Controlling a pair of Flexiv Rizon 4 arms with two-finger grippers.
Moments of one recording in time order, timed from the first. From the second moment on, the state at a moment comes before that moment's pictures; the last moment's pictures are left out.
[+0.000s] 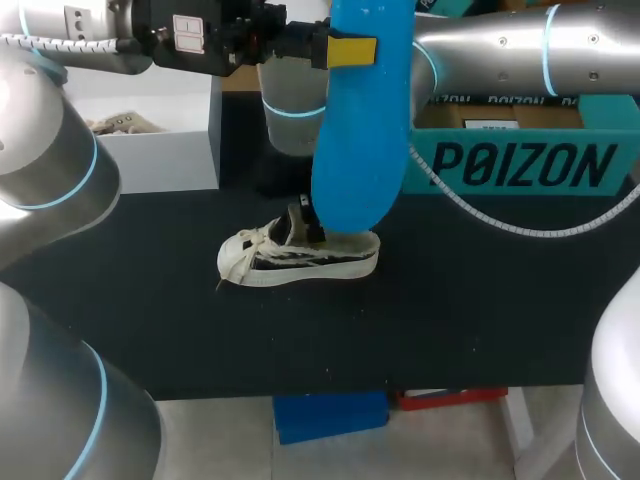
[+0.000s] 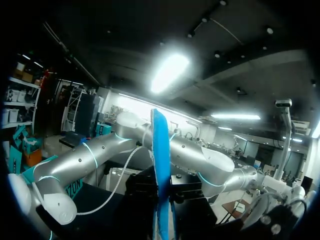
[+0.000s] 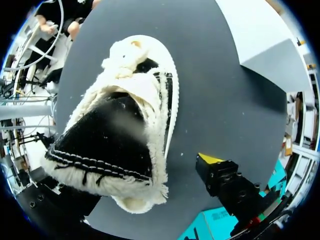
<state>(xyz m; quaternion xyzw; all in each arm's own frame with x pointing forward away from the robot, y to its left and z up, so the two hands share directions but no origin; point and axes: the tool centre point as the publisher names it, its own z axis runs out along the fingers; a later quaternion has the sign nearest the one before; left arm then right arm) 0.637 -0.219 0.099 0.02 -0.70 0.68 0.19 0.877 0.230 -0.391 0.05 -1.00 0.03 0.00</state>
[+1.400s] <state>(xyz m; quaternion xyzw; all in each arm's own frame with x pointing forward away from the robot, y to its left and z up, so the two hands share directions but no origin) 0.637 -0.219 0.099 0.02 -0.70 0.68 0.19 0.890 0.212 -0.371 -0.08 -0.99 0.08 0.00</state>
